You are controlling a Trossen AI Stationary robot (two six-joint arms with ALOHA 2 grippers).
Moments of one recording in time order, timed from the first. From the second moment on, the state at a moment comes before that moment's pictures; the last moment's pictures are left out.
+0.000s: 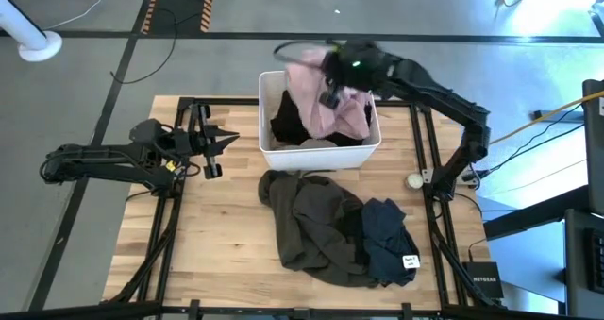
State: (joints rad) left arm 0.10 0.65 0.56 0.46 0.00 0.47; right arm -0.35 1.70 2.02 -0.90 0.34 -0.31
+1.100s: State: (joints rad) left arm 0.10 0.65 0.56 0.44 0.00 0.41; right arm -0.10 1.81 2.28 -1.52 0.29 0.22
